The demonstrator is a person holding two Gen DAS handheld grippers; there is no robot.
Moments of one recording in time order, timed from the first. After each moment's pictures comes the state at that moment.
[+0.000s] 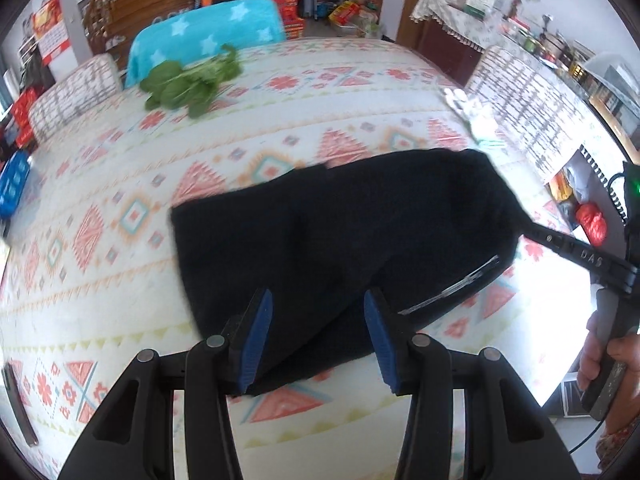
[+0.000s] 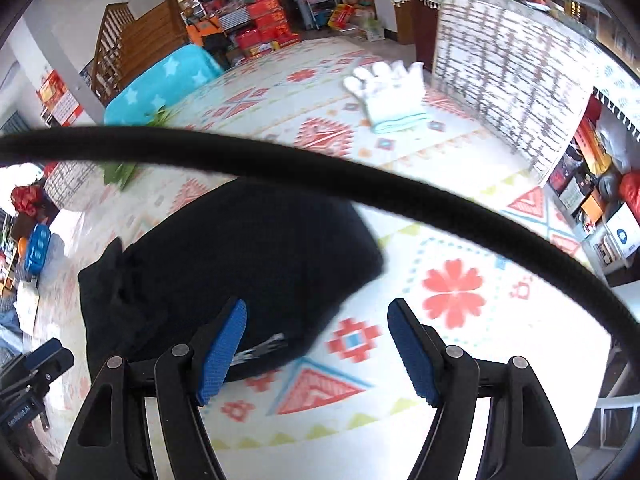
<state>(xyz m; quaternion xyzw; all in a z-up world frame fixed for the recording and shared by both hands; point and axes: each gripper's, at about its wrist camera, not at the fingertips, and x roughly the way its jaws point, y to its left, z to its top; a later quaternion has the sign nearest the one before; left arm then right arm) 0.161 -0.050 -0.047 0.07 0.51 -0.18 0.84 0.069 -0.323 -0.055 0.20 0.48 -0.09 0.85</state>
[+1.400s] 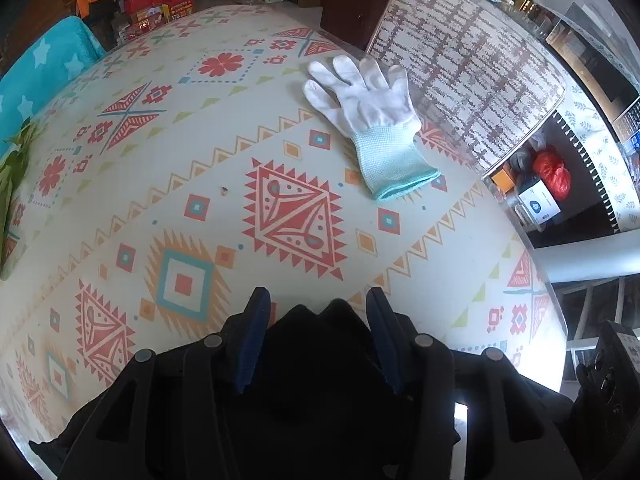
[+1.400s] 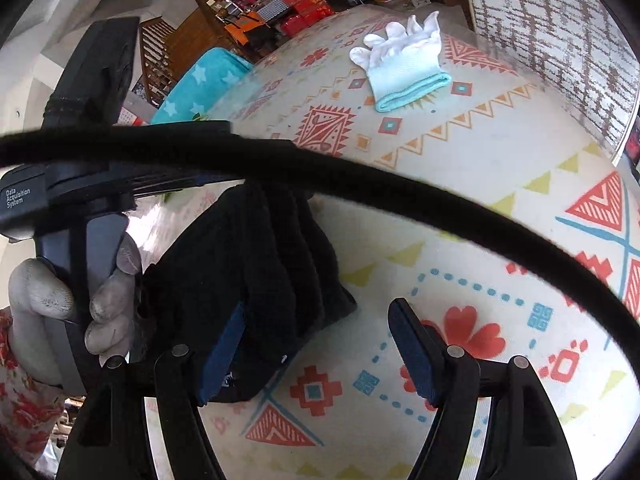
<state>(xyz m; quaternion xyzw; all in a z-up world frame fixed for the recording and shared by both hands) 0.297 -0.307 -0.109 0.13 0.57 -0.31 0.75 0.127 -0.370 -0.108 0.30 0.47 0.07 0.83</state>
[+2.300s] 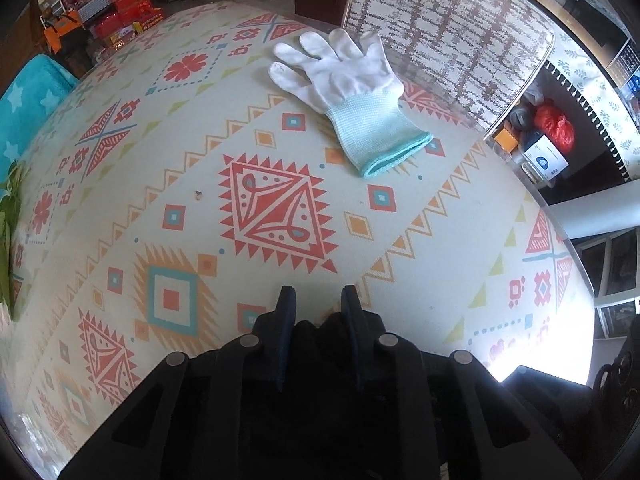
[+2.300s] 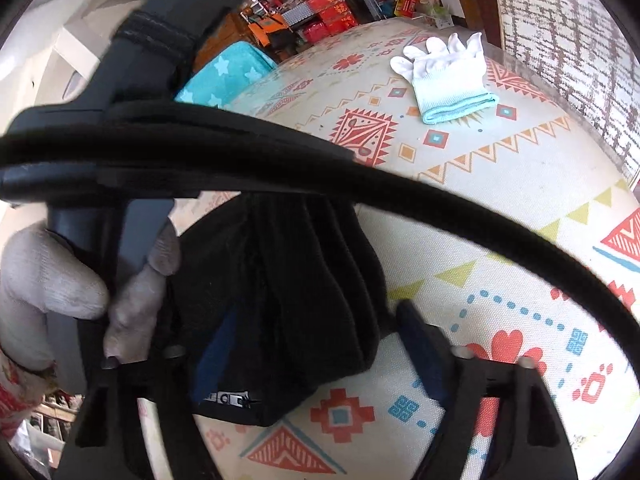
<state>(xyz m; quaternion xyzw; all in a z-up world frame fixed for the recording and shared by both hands) 0.289 -0.326 -0.121 0.21 0.56 -0.32 0.73 0.151 -0.330 -0.100 0.25 0.46 0.07 0.85</state>
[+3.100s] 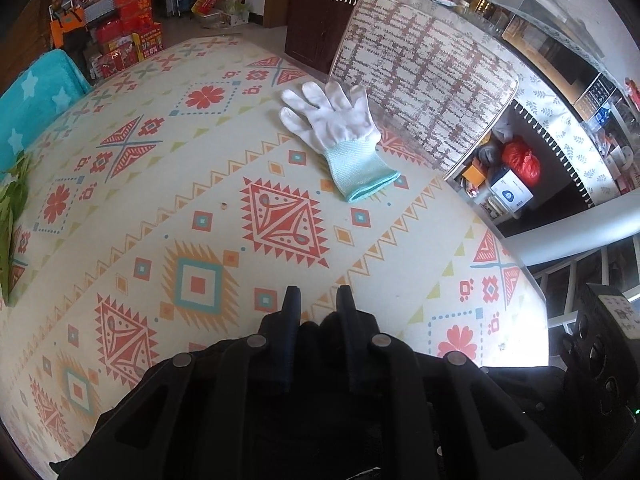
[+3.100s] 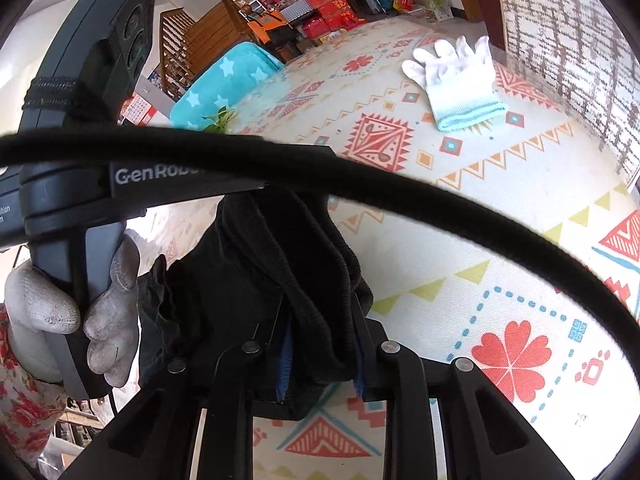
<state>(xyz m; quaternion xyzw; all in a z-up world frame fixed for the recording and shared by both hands) 0.282 -0.276 -0.071 0.13 0.53 -0.37 0.75 0.147 -0.319 -0.084 0.27 0.46 0.08 0.84</state>
